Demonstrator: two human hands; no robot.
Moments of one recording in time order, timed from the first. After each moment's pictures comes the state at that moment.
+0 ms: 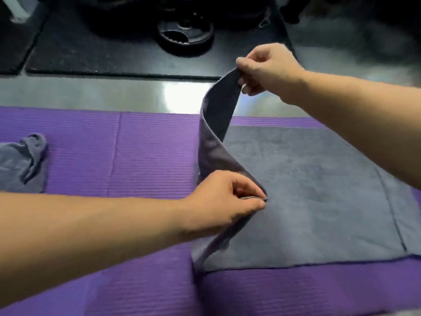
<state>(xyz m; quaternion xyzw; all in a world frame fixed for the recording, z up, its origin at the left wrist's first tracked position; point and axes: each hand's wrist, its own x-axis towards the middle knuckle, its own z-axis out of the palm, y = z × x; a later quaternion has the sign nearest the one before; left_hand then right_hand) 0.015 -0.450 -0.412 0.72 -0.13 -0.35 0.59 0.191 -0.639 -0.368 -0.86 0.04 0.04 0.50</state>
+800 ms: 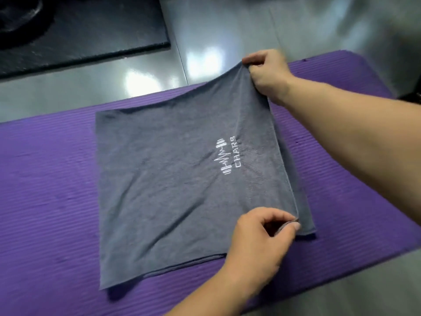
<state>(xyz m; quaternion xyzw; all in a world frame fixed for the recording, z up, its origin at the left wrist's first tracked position) -0.151 -0.918 -0.496 0.71 -0.03 -0.34 0.62 0.104 -1.112 -0.497 -0.86 0.22 -0.04 0.46</state>
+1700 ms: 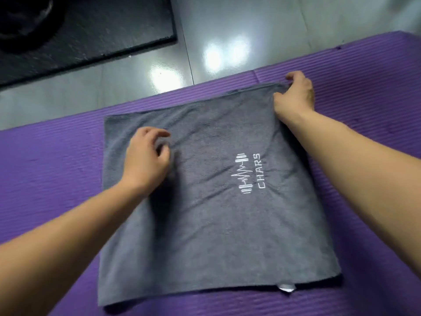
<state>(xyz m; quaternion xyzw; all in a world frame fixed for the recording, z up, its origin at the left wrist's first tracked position) 0.073 -0.814 -0.565 0.96 -0.09 -0.03 0.26 0.102 -1.157 -0.589 -0.87 0.33 -0.04 0.37</state>
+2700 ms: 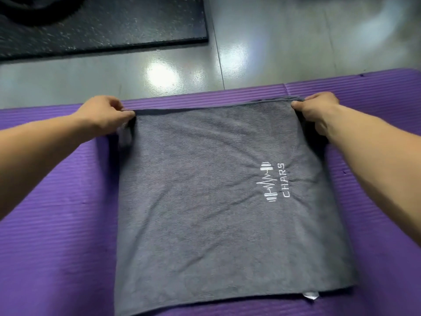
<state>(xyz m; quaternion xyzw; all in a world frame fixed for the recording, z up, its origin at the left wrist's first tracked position) 0.212 -0.680 -0.553 0.96 0.03 -0.19 0.21 0.141 -1.148 -0.584 -0.79 0.45 0.01 0.41</state>
